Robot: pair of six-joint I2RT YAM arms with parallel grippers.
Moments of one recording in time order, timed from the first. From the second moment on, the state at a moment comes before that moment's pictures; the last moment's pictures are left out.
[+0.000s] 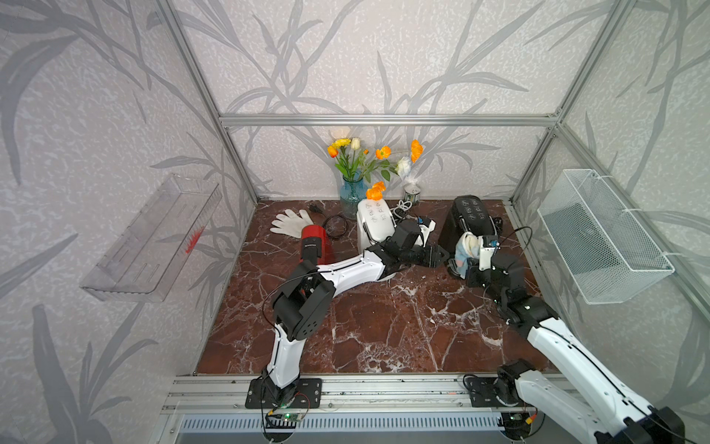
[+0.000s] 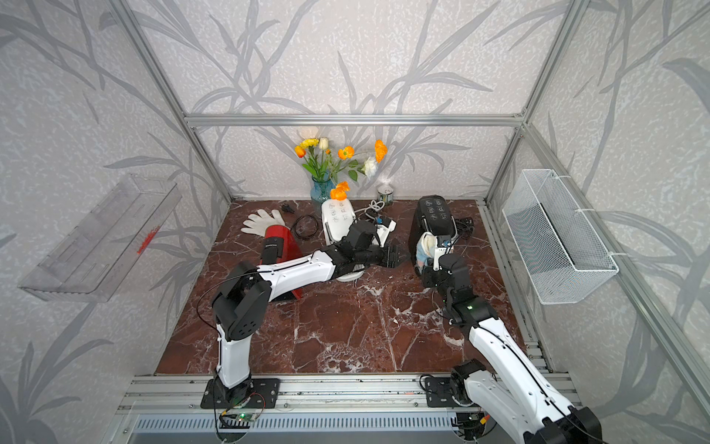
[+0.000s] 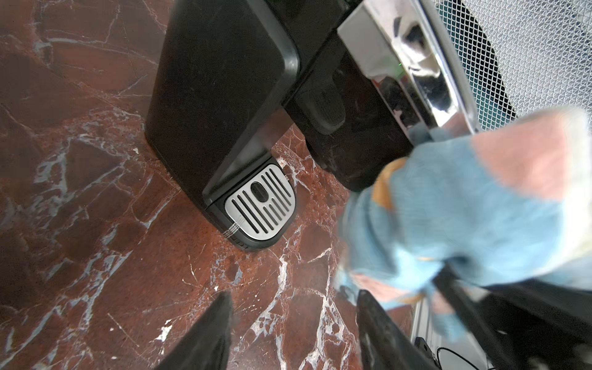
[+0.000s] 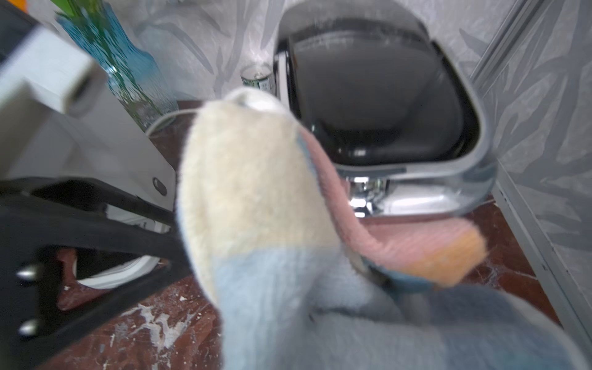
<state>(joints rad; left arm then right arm) -0.80 1.98 1.45 0.05 0.36 -0.55 0.31 0.86 0.64 -0.23 0.18 0.19</state>
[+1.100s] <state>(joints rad) -0.72 1.95 1.43 0.03 0.49 -0.58 0.31 0.88 0.60 -0.25 -0.02 0.21</state>
